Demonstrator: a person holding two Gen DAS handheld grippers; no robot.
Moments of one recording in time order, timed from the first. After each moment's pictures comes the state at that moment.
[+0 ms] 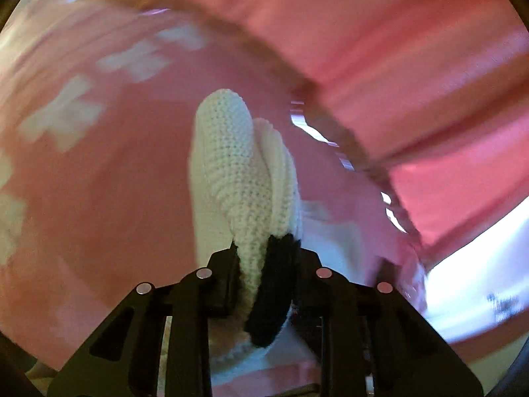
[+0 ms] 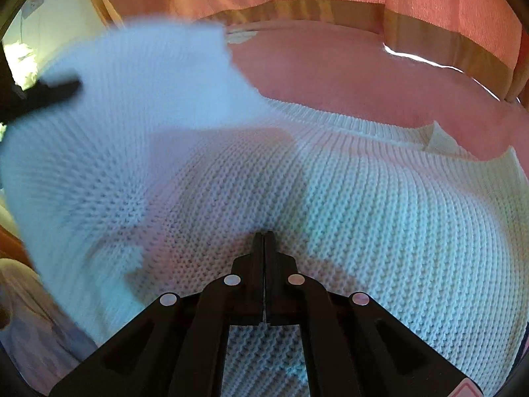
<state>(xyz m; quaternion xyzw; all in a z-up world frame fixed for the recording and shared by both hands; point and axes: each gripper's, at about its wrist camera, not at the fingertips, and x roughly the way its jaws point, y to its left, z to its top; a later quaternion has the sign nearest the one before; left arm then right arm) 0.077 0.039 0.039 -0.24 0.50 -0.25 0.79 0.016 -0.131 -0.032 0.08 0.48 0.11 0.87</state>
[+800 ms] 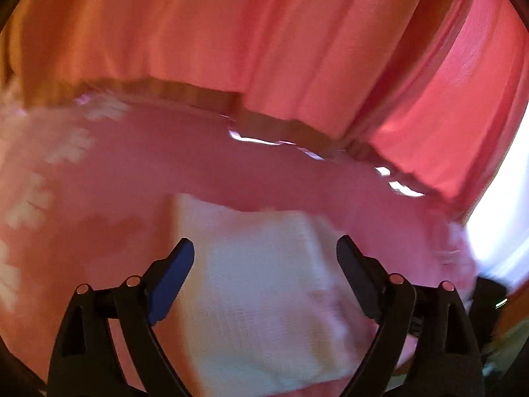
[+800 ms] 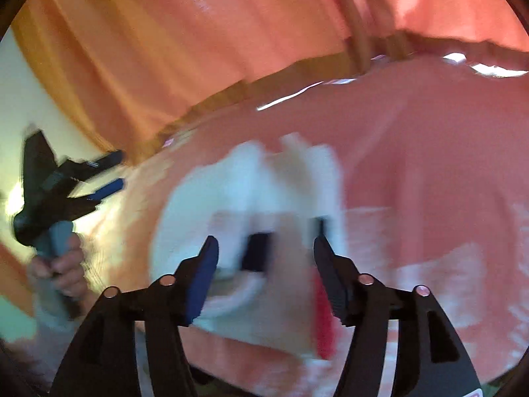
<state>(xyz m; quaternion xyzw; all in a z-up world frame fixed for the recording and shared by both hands) 0.033 -0.078 0.077 -0.07 0.41 -0.24 0.88 -0.148 -0.316 0.015 0.27 0.37 0.05 0.89</state>
